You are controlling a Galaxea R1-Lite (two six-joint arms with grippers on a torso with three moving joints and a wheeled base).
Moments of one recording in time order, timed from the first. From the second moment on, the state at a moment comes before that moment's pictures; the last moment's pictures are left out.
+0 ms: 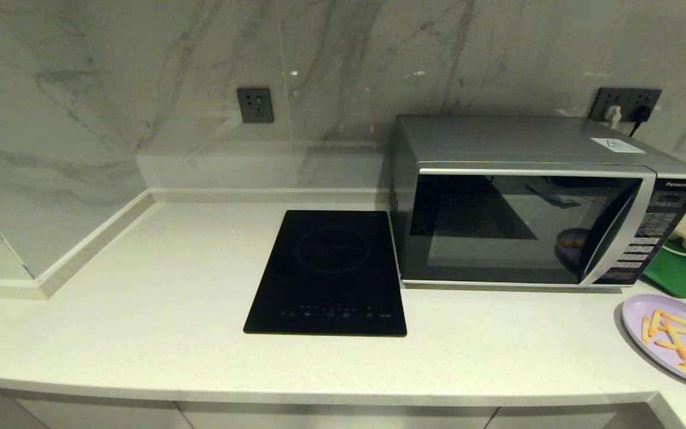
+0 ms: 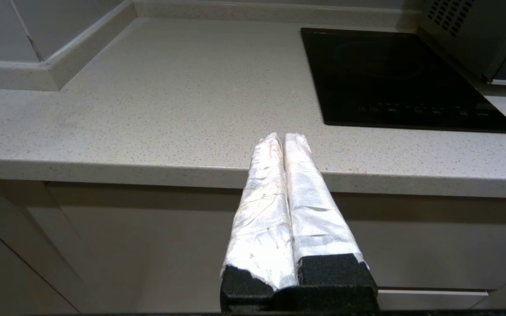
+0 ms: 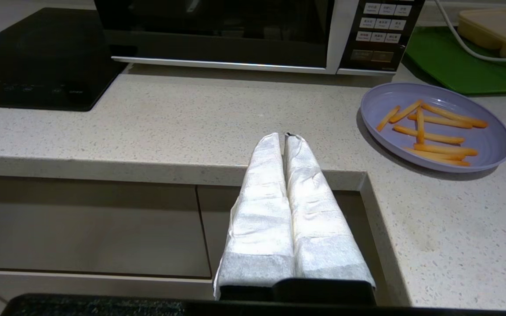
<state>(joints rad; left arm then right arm) 0.00 0.00 0.00 -0.01 0.01 -0.05 0.00 0.00 0.00 0.00 -0.02 0.01</state>
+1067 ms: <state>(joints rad) 0.00 0.00 0.00 -0.01 0.01 -0.05 0.00 0.00 0.00 0.00 -0.02 0.02</state>
